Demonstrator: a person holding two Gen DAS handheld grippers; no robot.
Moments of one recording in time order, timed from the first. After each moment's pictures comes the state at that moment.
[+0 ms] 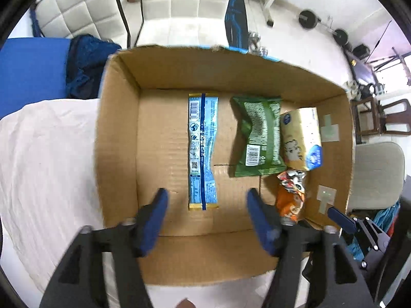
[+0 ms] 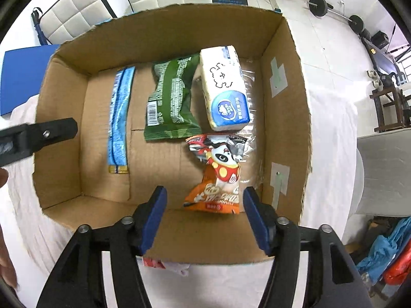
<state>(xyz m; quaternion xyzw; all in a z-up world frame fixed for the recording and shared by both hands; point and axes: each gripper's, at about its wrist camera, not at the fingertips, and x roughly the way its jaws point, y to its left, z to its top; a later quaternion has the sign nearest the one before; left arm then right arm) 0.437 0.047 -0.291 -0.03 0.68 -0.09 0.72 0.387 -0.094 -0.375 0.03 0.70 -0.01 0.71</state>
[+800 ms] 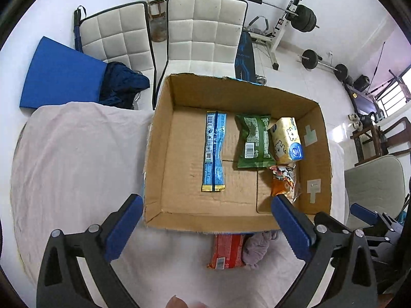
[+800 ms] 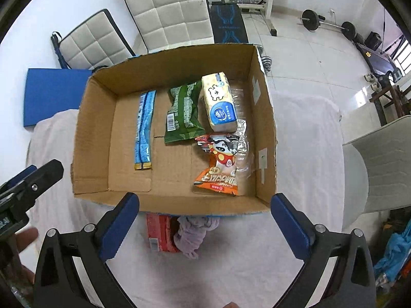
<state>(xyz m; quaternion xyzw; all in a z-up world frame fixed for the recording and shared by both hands) 0.348 0.076 -0.220 -0.04 0.59 -0.04 0.81 0.325 -0.111 -0.306 0.07 0.64 0.00 0.77</state>
